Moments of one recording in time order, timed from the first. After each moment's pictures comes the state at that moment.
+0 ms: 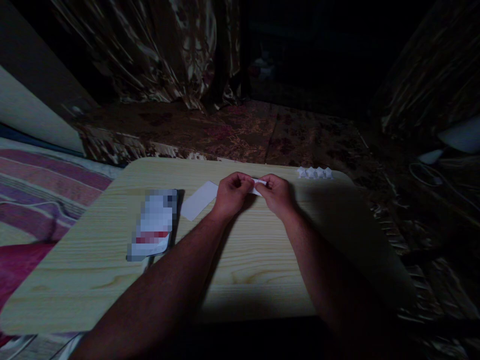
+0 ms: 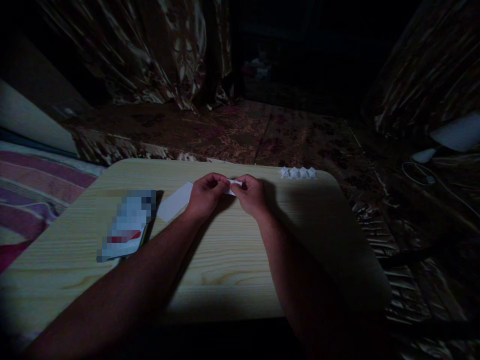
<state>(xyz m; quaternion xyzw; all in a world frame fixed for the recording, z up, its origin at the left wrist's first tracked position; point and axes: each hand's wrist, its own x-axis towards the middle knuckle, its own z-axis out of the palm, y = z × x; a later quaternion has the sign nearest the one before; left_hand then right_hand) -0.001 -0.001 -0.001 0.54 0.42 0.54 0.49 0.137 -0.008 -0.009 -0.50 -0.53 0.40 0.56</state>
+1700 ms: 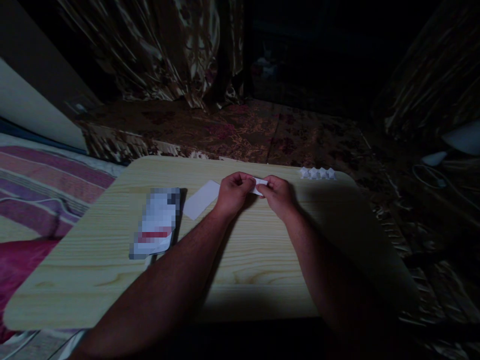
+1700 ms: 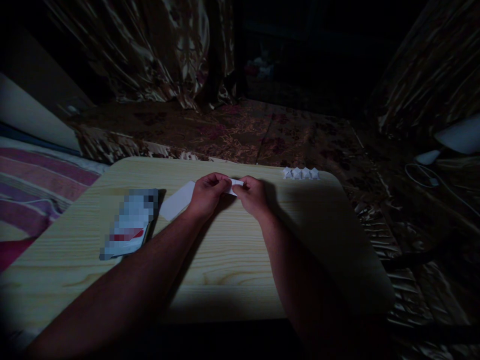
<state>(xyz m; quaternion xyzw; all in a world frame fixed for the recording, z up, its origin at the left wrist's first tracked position) 0.001 -0.001 0.002 0.48 0.42 0.56 0.53 0.133 -0.013 0.000 -0.52 -0.52 0.44 0.52</state>
